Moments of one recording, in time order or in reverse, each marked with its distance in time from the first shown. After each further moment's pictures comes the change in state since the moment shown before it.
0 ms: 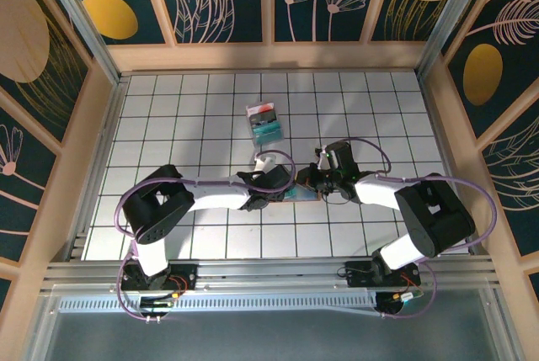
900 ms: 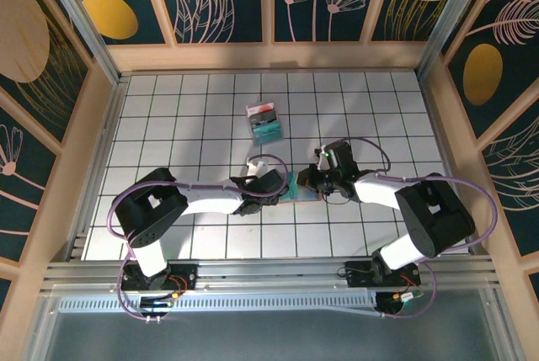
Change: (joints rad) left arm 0.000 -0.055 -0.087 0.018 0.003 -0.042; right arm 0.001 0.000 0.019 -0.068 0.027 -0.054
